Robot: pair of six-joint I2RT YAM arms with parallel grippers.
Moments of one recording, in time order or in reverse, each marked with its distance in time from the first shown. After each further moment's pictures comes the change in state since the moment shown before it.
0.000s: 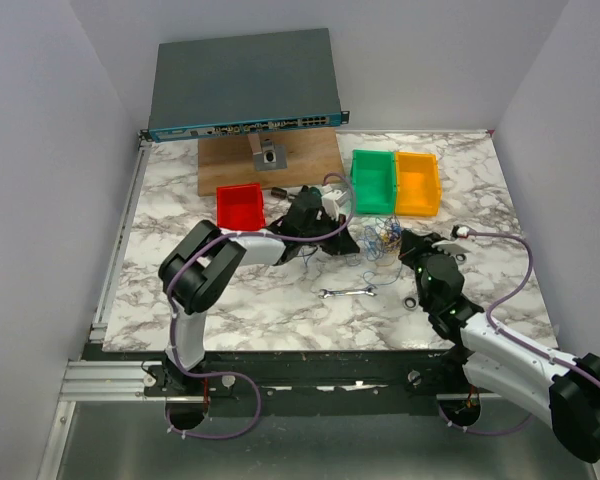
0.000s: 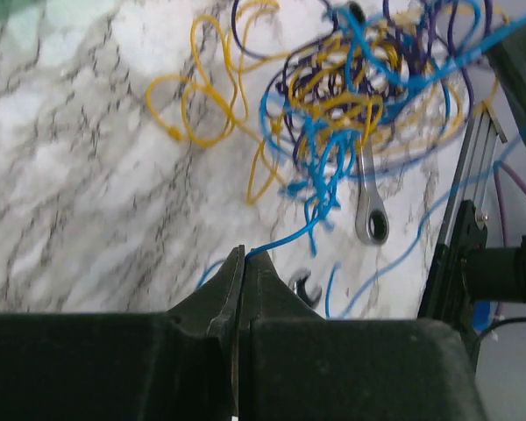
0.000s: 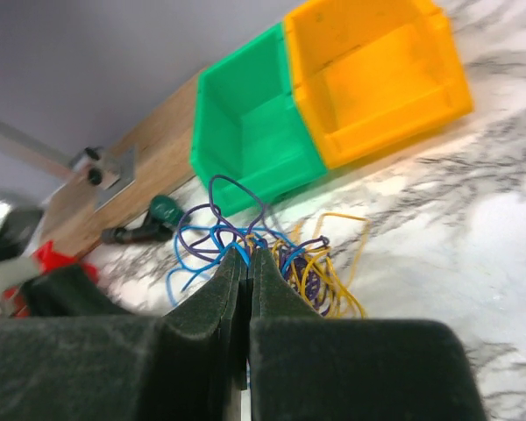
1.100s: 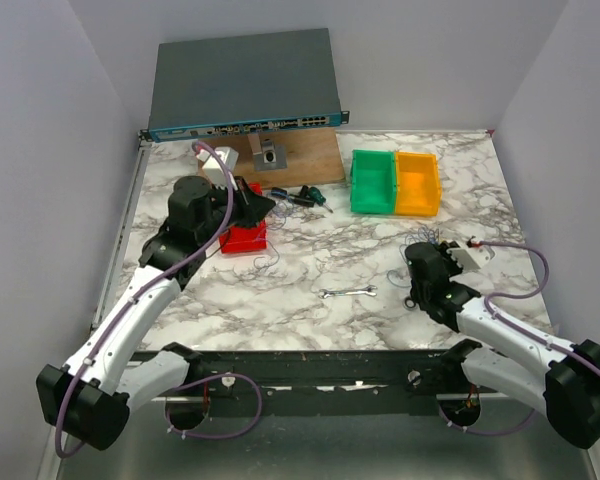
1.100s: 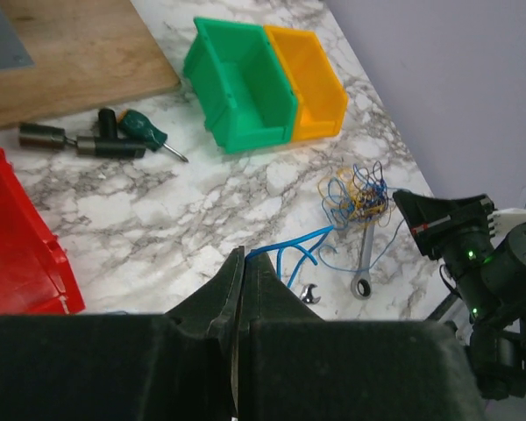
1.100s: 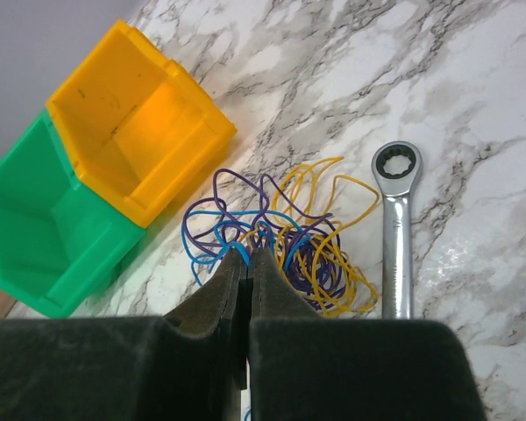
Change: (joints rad) left arm 0.284 -0.965 -0.200 -0.581 -0.273 0.010; right arm 0.001 0.094 0.145 -0.587 0.512 0.442
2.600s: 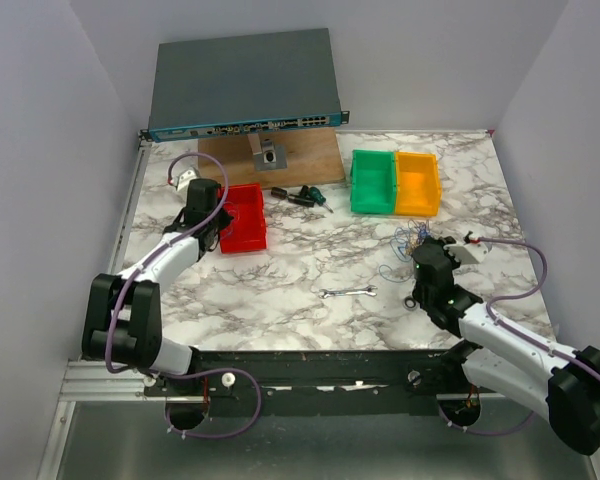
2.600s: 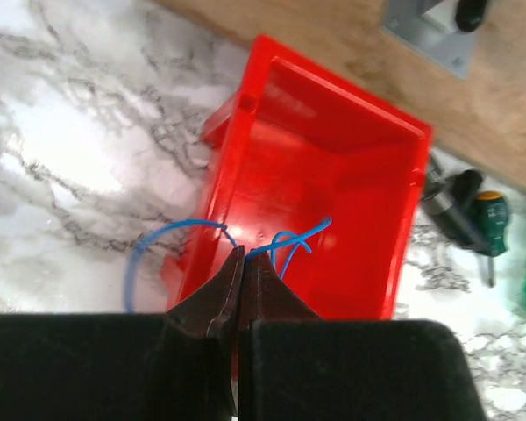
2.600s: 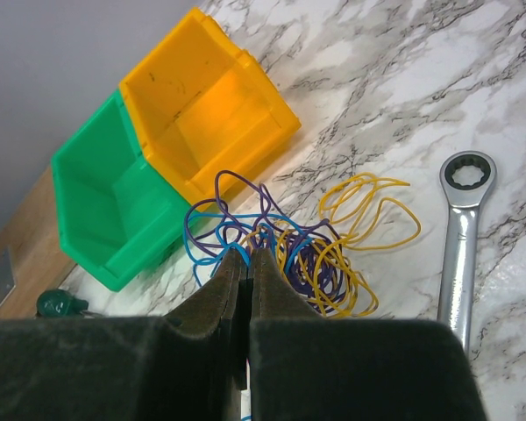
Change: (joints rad) left arm 0.234 0.389 -0.108 0.130 -0.485 -0.201; right arm 0.000 -0.043 -0.047 0.237 -0.114 -0.184
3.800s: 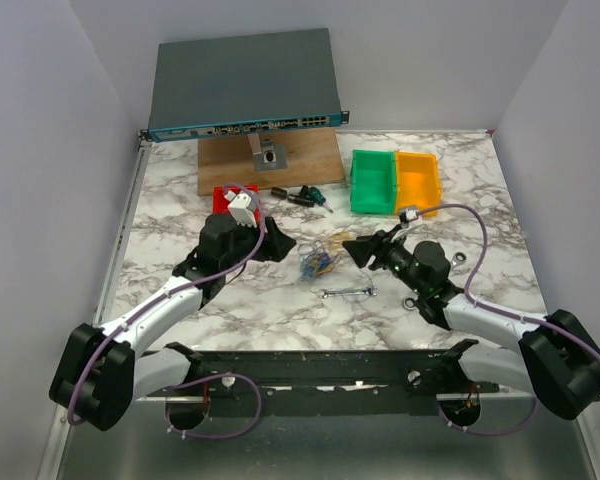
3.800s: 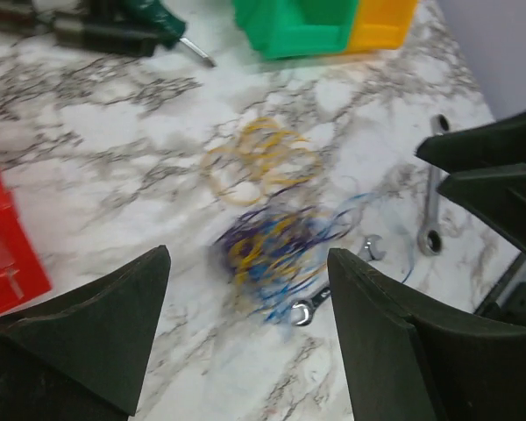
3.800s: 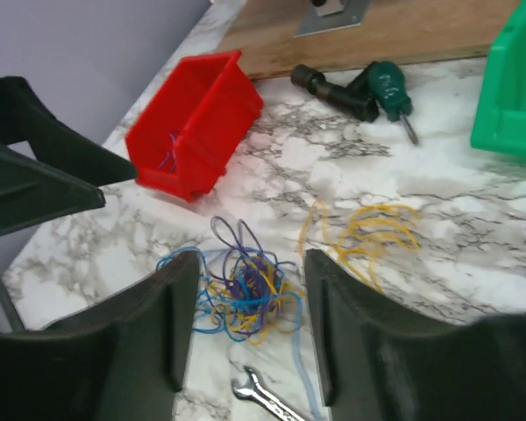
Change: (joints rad) left arm -0.257 -0.285 -0.241 0.185 0.423 0.225; right arm 0.001 0.218 -0.016 0.529 -1.062 -0.390
